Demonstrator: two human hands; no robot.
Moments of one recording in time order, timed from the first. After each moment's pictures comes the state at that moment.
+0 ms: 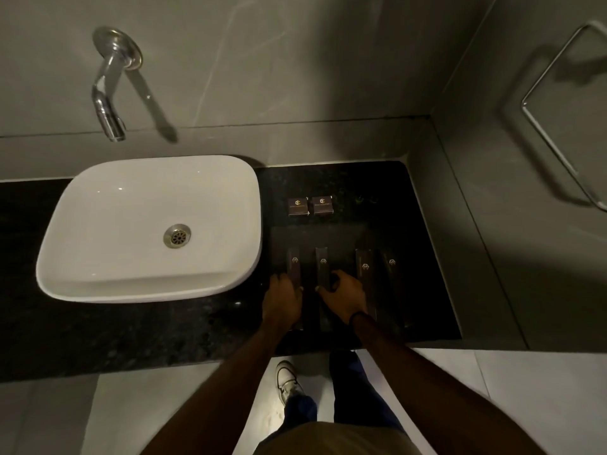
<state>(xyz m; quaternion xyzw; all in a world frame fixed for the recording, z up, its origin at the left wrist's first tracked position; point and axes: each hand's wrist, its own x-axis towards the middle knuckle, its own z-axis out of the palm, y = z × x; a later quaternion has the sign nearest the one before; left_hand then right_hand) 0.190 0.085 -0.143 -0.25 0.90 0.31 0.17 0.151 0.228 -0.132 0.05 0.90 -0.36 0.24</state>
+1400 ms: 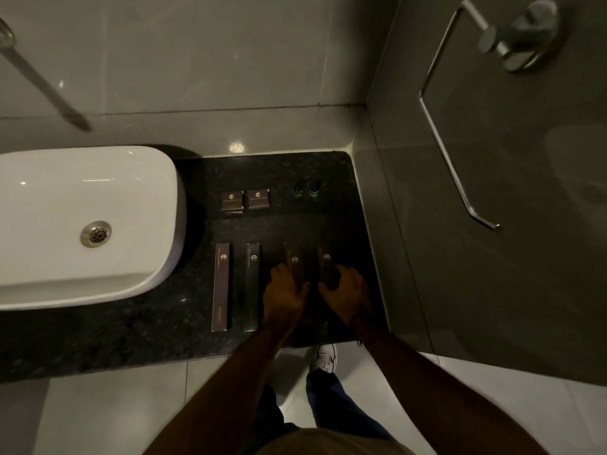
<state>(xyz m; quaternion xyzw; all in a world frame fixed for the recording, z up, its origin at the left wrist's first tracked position) 0.152 0.241 -0.158 -0.21 0.89 0.40 0.09 0.110 0.385 -0.147 0.06 0.92 -0.32 0.20</state>
